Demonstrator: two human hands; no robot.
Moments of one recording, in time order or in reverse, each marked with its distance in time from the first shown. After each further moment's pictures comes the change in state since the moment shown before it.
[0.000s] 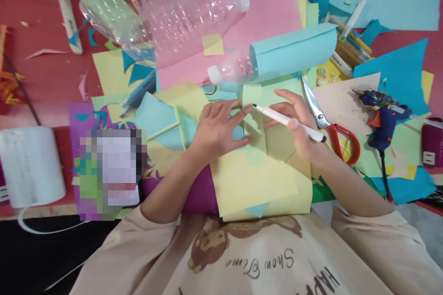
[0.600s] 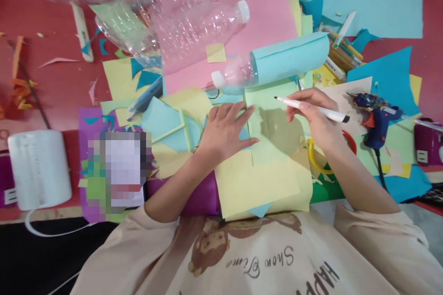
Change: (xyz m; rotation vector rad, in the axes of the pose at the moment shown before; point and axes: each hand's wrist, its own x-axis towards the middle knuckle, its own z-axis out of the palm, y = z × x) left_hand 0.009 0.012 -0.001 0.059 -0.048 -0.074; right_hand 0.014 -0.005 -0.019 0.168 0.261 0.069
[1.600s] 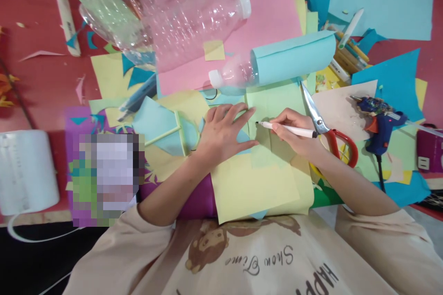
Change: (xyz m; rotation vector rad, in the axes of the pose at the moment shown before) left_hand -0.002 -0.003 0.004 0.048 0.041 0.036; right_hand -0.010 0.006 0.014 -0.236 -0.238 0.141
